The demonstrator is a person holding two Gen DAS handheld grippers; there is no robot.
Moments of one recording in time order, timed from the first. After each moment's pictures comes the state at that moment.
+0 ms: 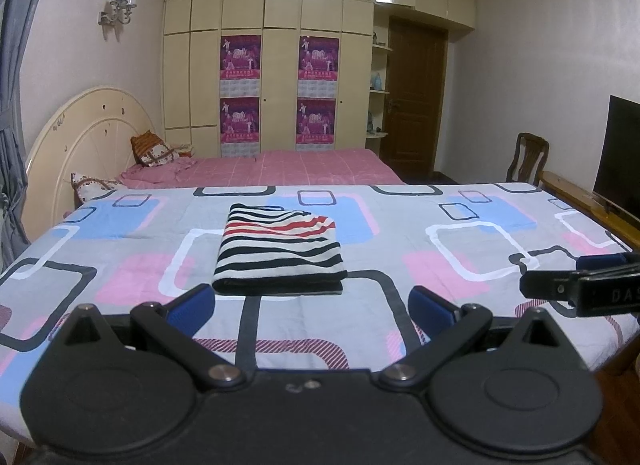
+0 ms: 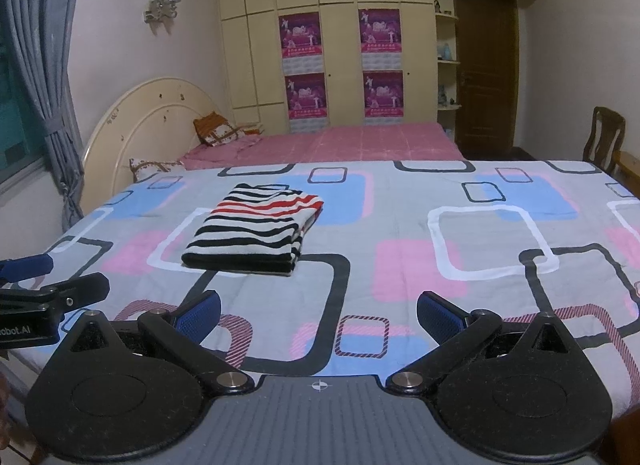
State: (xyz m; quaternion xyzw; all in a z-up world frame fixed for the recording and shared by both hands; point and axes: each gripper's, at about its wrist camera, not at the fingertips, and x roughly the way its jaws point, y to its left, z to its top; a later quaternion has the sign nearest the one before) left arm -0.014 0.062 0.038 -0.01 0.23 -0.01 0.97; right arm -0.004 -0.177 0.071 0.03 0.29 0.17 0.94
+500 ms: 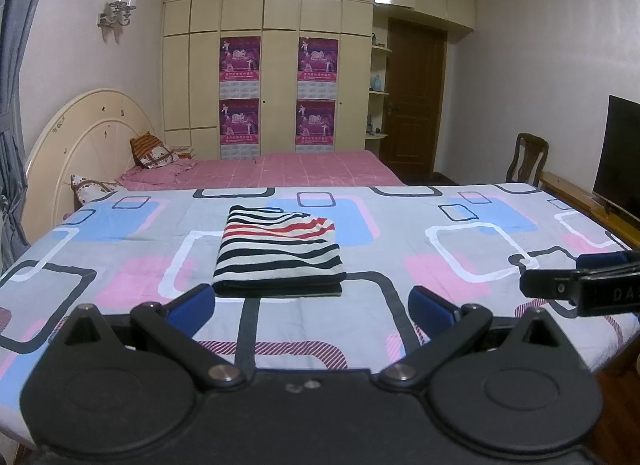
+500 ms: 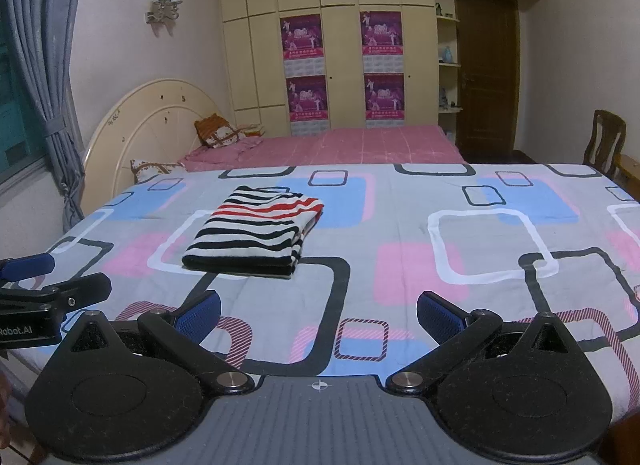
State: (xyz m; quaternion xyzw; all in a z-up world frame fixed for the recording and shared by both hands) left arm -0.015 0.063 0.037 -0.01 0.23 -0.01 0.97; right arm -0.005 -0.177 0.072 0.03 0.29 0.17 0.94
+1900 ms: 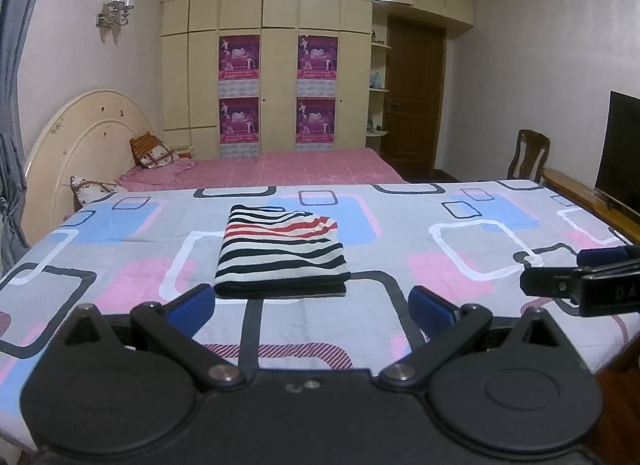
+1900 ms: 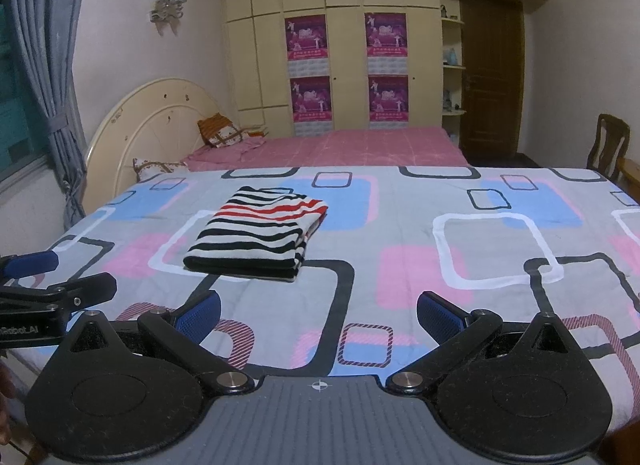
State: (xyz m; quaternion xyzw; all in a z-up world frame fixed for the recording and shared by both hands) left arm -0.012 0.070 0.038 -0.01 0.23 -0.01 0.97; right arm 0.002 -0.171 0.070 0.02 0.28 0.18 0.94
